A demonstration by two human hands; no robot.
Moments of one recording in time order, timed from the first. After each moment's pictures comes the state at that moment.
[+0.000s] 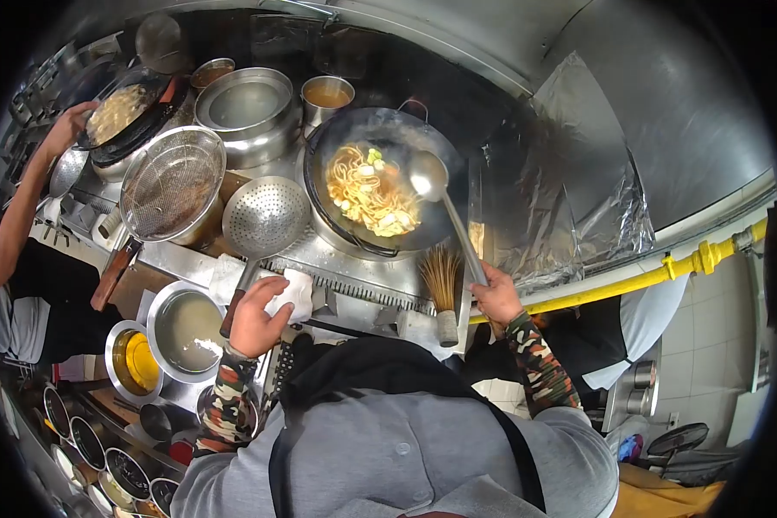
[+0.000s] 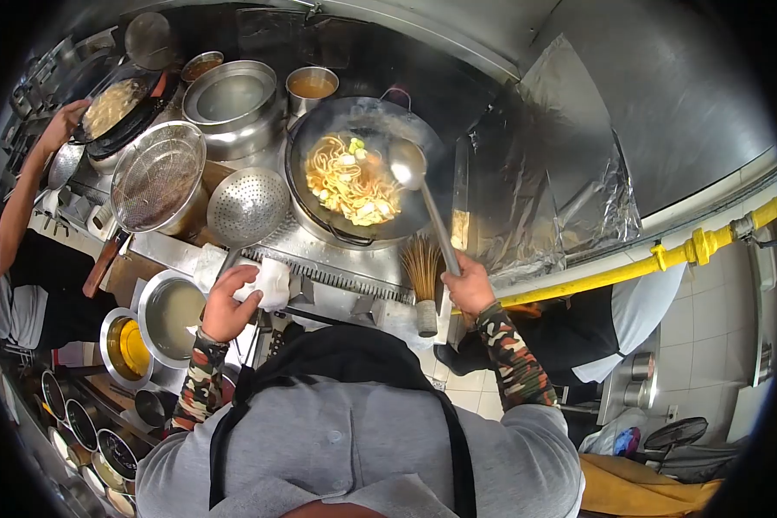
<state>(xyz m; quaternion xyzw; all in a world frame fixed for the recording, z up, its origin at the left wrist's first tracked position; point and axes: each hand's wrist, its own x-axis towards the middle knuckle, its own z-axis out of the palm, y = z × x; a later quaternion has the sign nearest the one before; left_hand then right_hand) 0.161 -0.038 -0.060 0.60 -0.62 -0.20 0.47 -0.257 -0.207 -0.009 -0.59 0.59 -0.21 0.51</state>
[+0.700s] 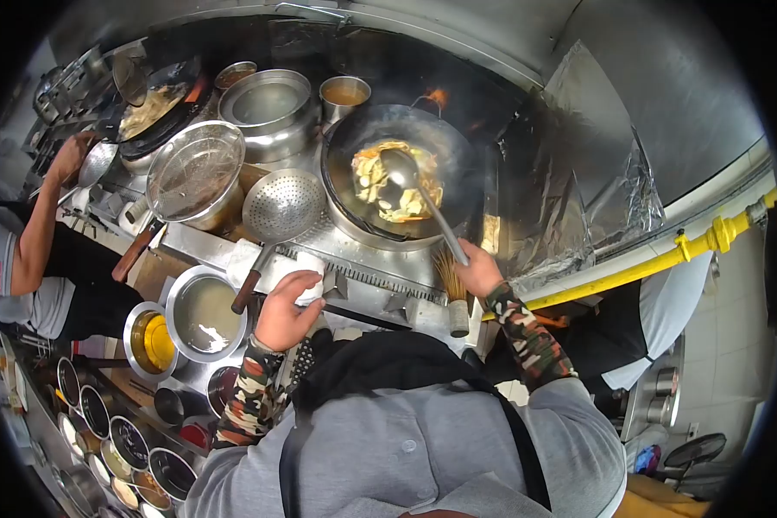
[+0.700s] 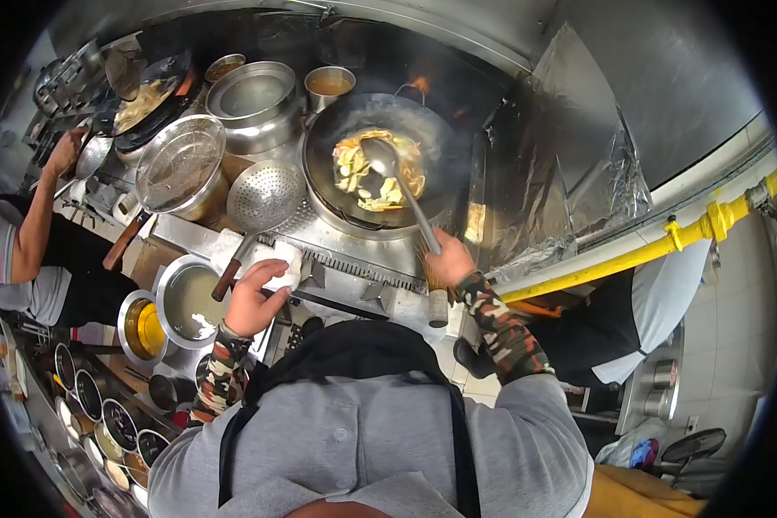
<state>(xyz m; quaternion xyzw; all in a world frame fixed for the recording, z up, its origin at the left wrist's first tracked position) 0.105 -0.015 -0.041 0.58 -0.62 -0.21 0.48 -0.239 -0.225 -0.040 -0.83 0.47 -0.15 0.26</state>
